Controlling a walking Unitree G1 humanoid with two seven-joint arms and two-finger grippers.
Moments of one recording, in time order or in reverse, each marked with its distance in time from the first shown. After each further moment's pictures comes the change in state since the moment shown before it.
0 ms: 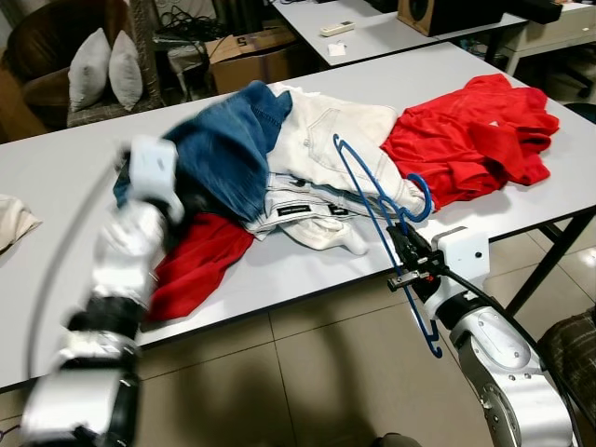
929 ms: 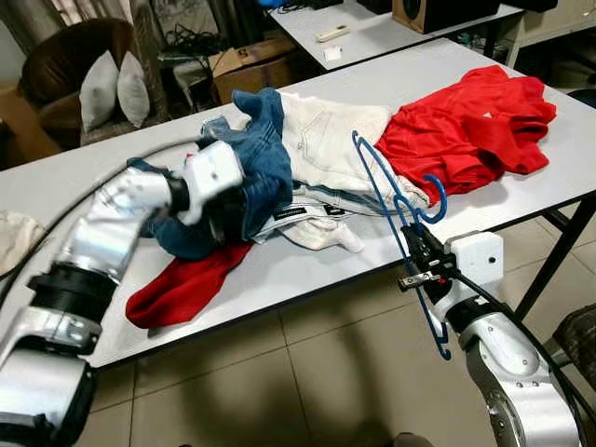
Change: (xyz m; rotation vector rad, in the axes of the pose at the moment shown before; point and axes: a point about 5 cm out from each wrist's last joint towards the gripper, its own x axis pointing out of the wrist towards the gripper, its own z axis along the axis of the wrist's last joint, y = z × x) left arm -0.011 -0.035 0.042 0.340 0.060 -0.950; right arm -0.007 -0.008 -0.003 -0.016 -0.006 -0.066
